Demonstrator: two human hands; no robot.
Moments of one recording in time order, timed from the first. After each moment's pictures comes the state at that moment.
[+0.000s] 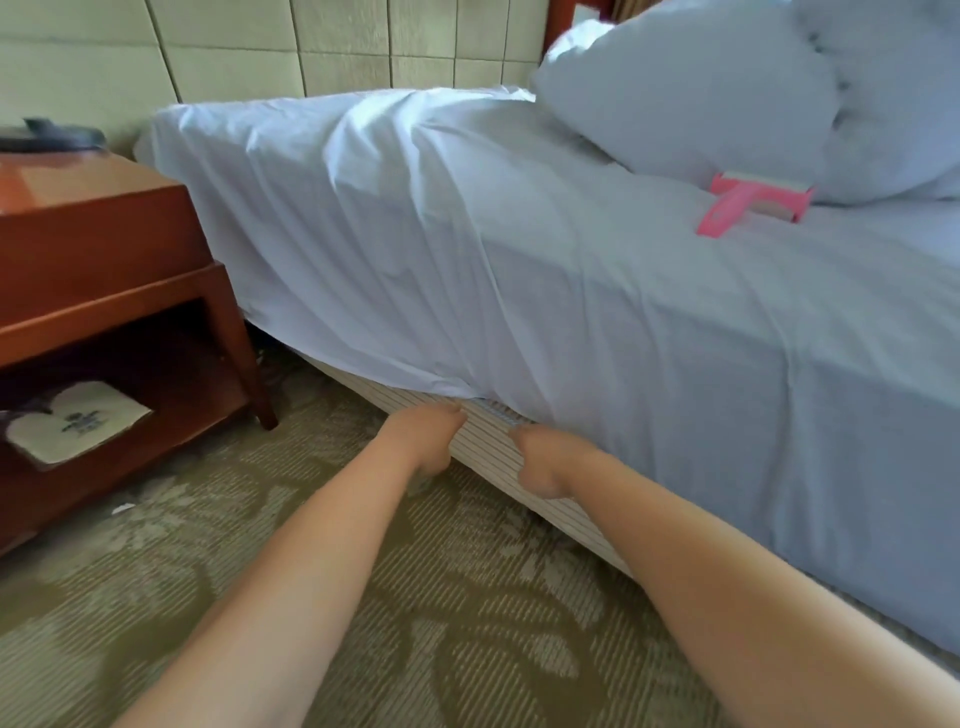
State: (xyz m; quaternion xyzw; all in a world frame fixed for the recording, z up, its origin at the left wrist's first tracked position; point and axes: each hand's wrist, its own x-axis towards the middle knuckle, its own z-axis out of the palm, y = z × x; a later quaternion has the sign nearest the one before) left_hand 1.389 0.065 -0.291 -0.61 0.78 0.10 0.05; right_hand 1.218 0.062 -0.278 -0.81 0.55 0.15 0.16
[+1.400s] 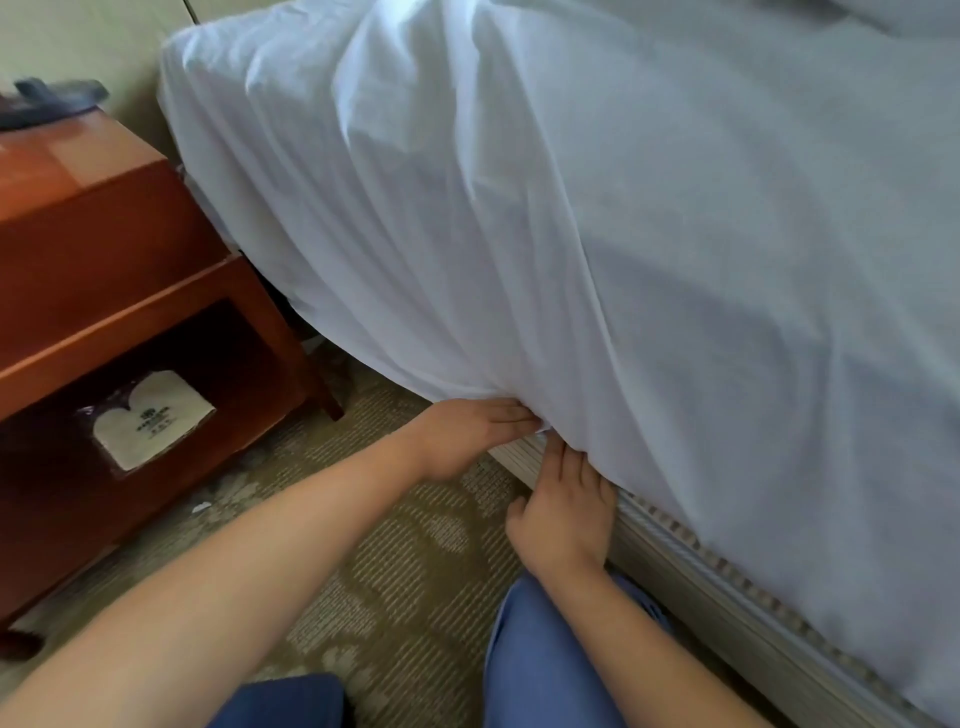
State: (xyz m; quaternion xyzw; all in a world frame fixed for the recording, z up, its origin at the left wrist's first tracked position) left_hand 1.480 -0.079 -0.367 -0.39 0.92 0.06 -0.06; right_hand 1.314 -0.022 -0.376 -0.75 0.65 -0.08 0.12
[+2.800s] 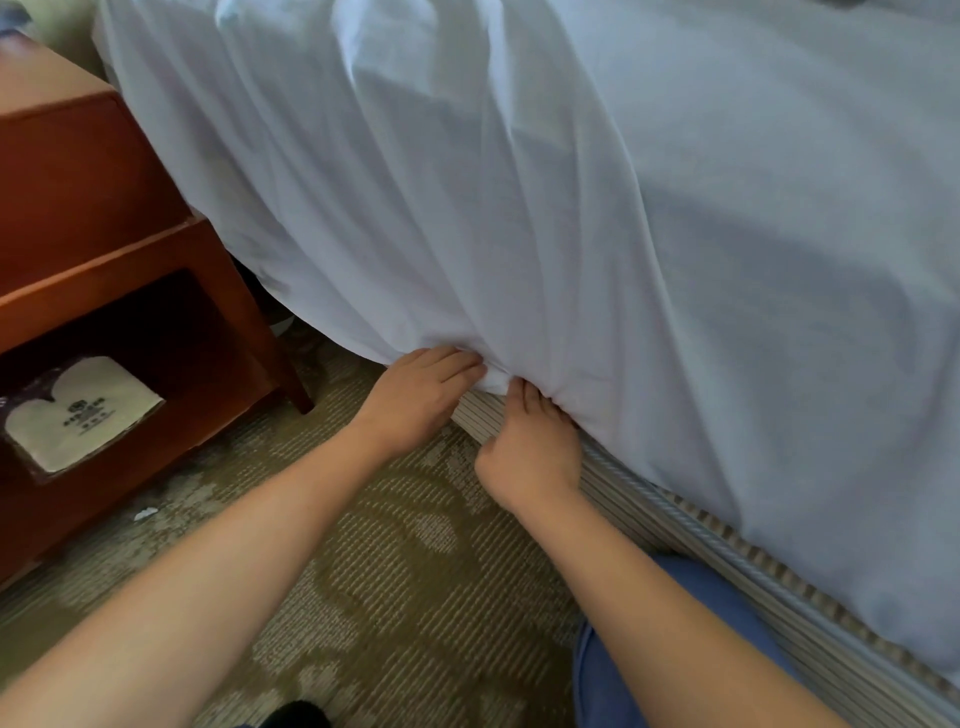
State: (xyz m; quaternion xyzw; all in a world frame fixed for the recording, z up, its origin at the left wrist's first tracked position) left_hand 1.532 -0.091 -0.390 -0.46 0.87 -0.11 -0.16; right_hand 1.364 -0.053 -0.351 -0.78 0.61 -0.04 0.15
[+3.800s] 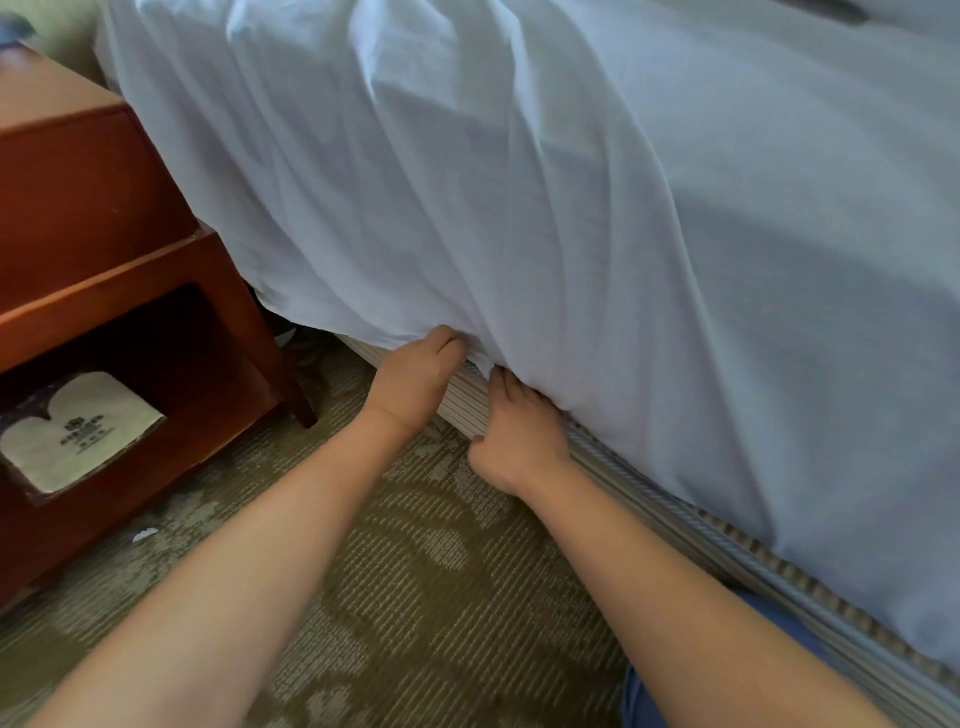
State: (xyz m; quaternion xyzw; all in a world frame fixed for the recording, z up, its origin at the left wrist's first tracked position) left_hand 1.540 -0.113 -0.376 -0.52 0.81 -0.13 -0.23; right_hand 1.388 -0.080 -0.348 -0.82 0.55 -0.02 0.17
